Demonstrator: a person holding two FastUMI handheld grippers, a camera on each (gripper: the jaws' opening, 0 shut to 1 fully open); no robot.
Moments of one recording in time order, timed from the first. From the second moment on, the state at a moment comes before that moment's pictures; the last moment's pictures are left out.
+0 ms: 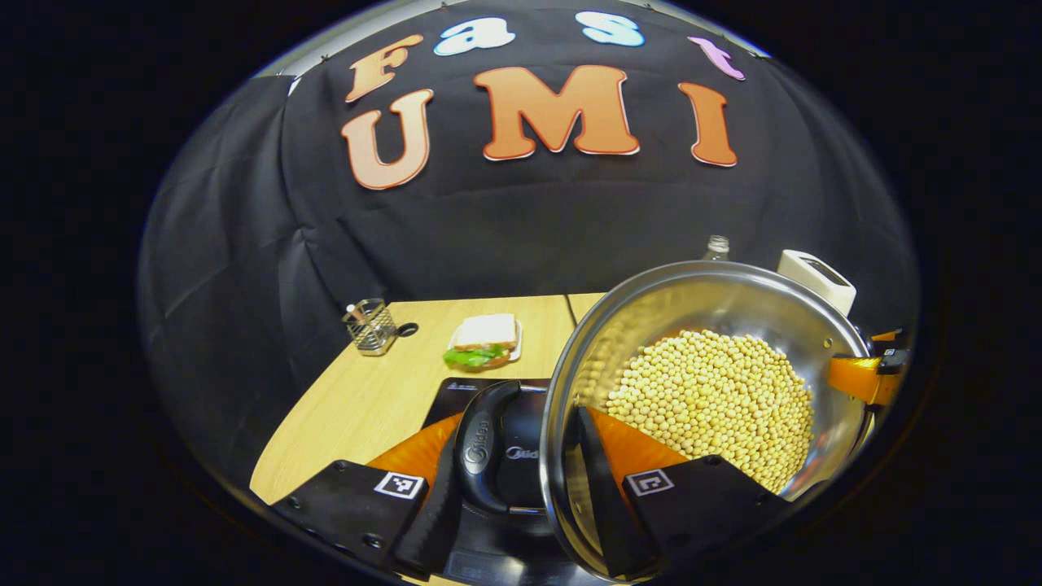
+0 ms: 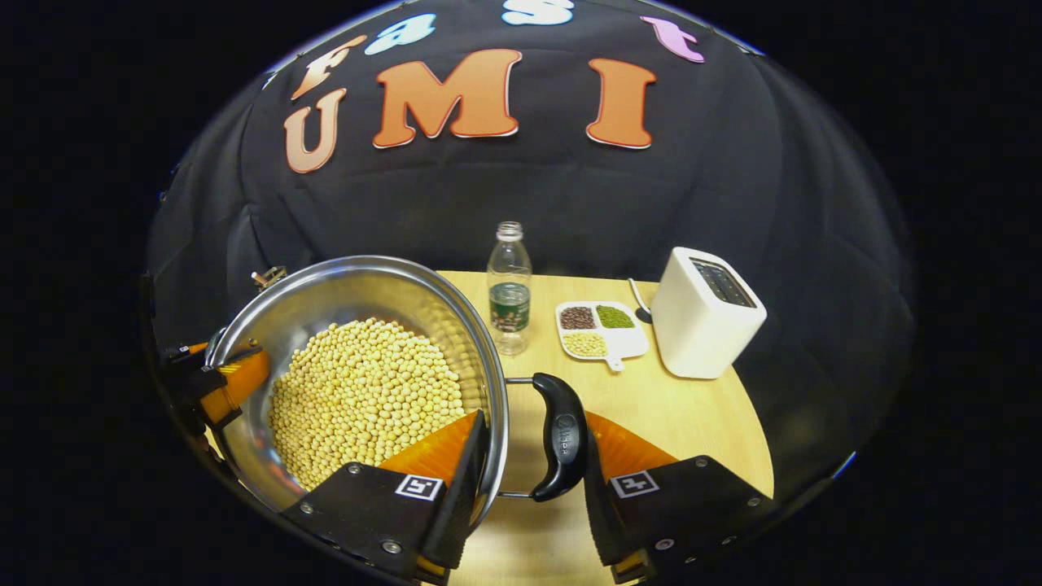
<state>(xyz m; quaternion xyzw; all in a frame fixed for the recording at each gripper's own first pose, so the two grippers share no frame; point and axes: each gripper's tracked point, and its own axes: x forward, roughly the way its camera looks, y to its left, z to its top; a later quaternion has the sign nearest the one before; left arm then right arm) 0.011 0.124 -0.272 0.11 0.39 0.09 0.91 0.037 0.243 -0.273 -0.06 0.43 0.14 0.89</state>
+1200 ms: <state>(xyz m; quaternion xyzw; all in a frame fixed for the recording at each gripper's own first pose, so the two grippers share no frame) -0.020 0.245 -0.275 0.11 0.42 0.17 0.89 0.015 0.368 -0.307 -0.07 0.46 0.22 0.86</state>
